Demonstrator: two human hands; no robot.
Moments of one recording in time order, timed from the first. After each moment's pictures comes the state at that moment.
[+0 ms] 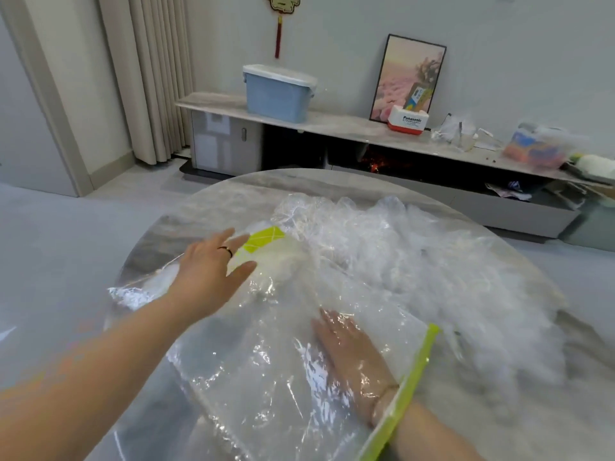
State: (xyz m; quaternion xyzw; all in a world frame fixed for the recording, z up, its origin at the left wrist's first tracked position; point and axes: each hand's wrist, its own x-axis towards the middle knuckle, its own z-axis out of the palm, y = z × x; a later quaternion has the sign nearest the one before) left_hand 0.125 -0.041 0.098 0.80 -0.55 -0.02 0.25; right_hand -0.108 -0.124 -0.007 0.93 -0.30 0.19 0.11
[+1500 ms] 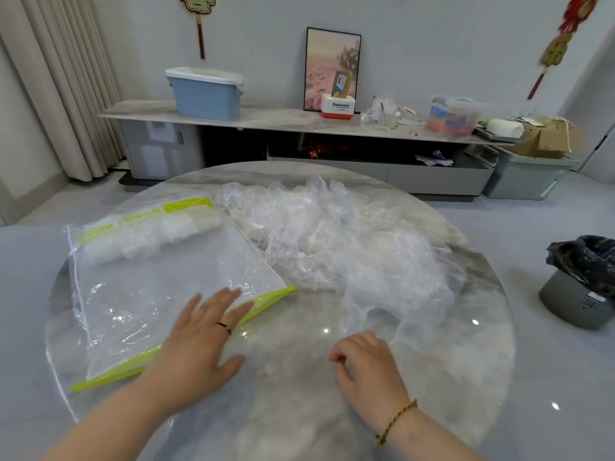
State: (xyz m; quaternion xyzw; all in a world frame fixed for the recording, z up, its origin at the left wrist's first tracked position) left_hand 0.010 0.035 0.073 0.65 -0.75 0.03 0.12; right_hand -0.229 -0.025 0.046 0.87 -0.42 0.24 -0.09
